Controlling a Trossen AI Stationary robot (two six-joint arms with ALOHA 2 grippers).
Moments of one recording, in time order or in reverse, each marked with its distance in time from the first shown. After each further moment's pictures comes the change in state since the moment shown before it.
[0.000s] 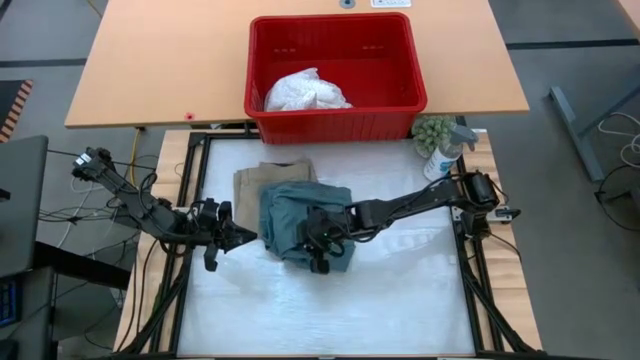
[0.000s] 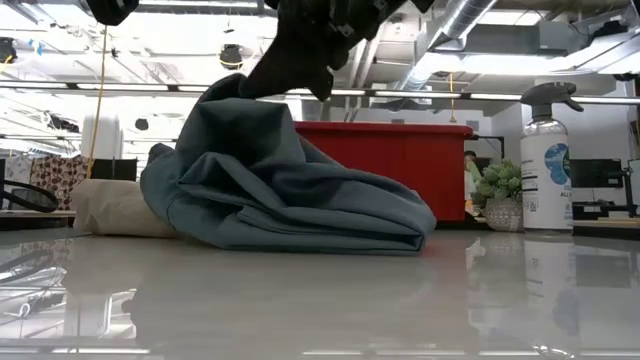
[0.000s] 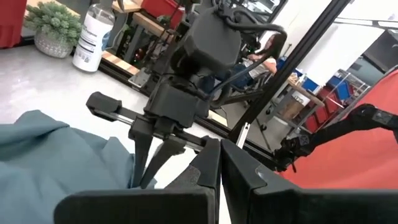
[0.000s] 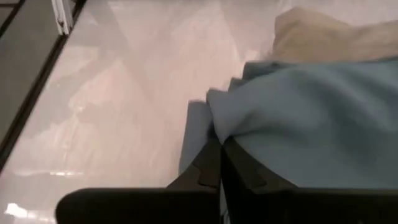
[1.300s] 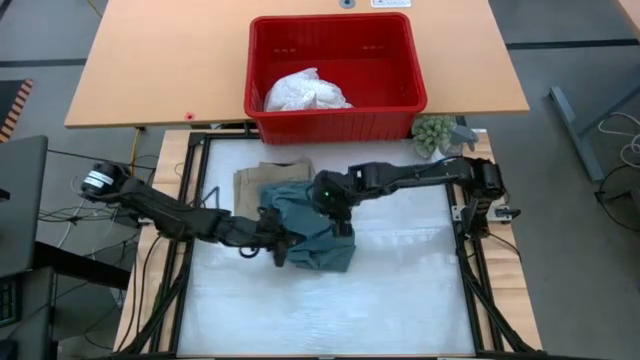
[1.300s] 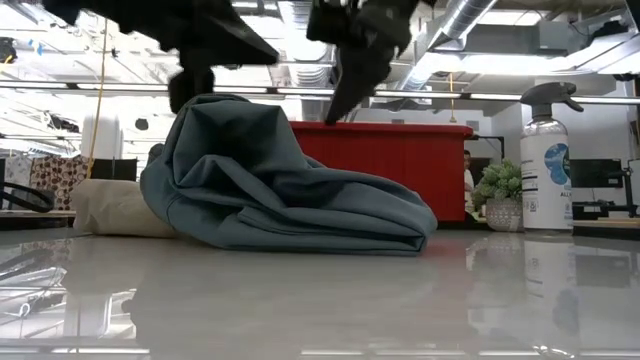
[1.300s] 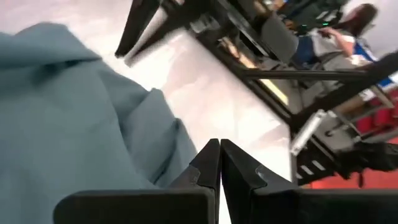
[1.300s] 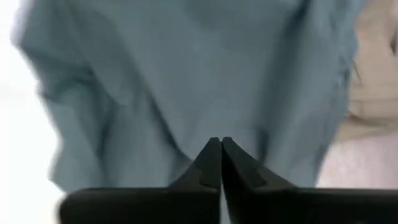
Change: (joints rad) left arm 0.321 0.590 0.061 0.244 0.247 -0.240; right arm -0.198 -0.078 0.105 -0.534 -0.015 -0.323
